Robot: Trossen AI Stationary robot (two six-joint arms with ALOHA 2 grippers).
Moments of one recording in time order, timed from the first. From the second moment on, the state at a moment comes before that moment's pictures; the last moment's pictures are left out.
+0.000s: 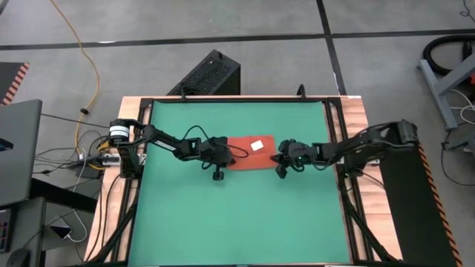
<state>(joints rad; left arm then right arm) 0.17 1.85 0.72 0.34 0.09 0.22 -0.07 1.32 0.32 0.37 0.16 0.46</state>
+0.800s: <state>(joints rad) 0.10 1.67 0.71 0.52 -0.01 0.20 -0.11 1.55 0.34 0.47 0.16 0.61</state>
